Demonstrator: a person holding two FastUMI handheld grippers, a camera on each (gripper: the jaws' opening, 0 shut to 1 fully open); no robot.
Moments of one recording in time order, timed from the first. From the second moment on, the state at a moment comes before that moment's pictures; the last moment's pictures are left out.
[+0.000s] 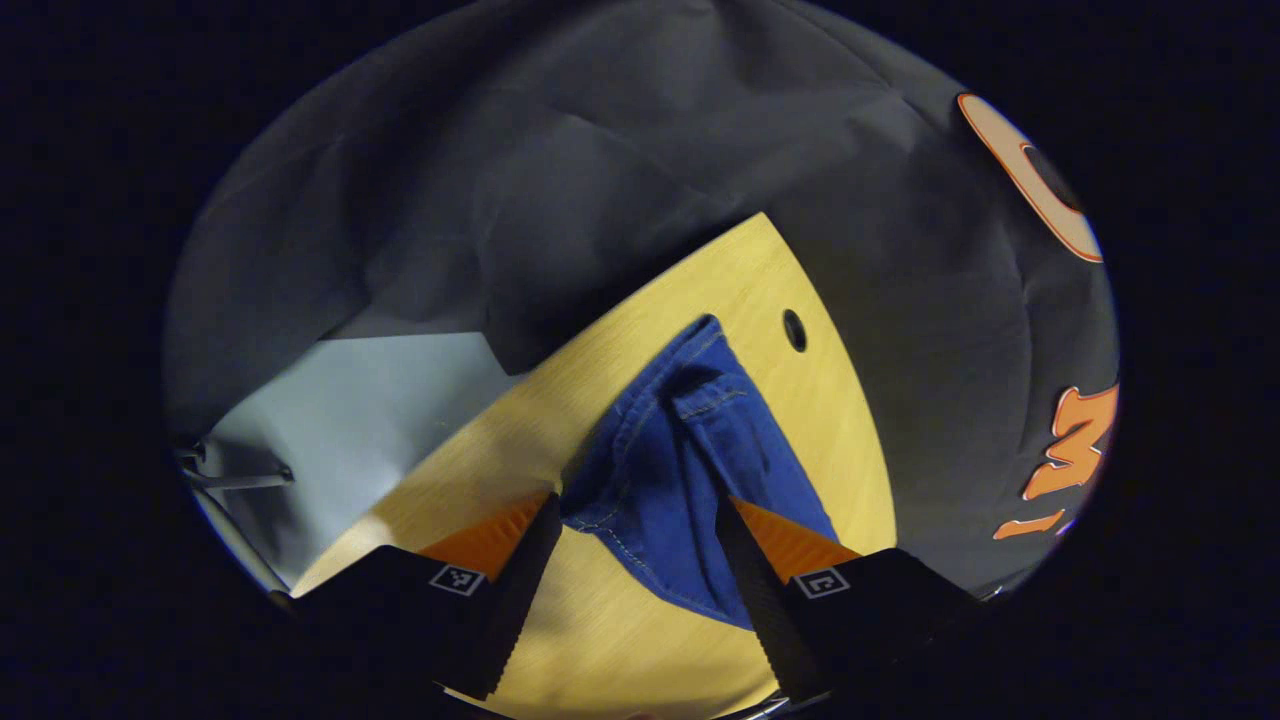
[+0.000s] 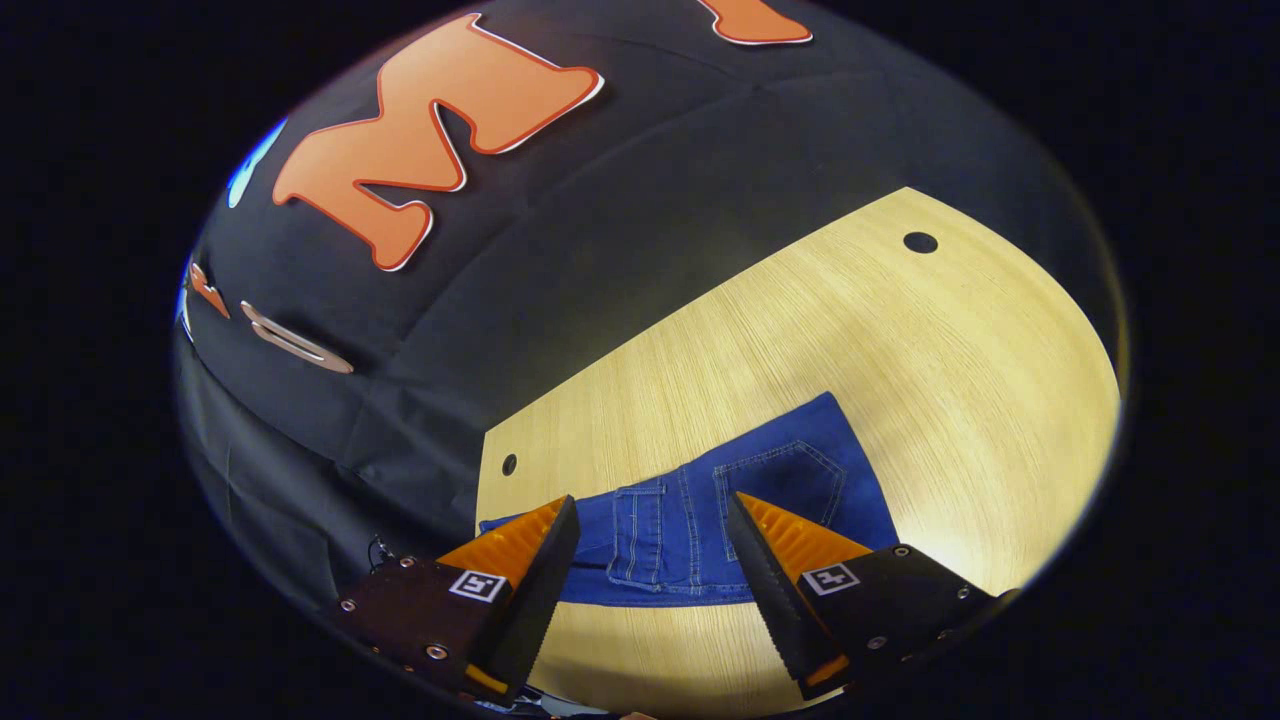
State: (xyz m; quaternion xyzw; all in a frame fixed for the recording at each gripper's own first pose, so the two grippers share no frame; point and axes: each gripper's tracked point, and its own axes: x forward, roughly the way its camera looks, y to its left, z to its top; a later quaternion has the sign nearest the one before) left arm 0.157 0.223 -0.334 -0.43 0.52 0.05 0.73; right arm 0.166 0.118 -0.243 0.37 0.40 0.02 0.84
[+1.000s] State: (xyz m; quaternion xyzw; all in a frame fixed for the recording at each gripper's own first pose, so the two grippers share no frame) left arm 0.204 0.155 -0.295 -0.40 0.45 0.02 0.80; right arm 0.130 0.068 -0.247 0.39 0.39 -0.02 0.83
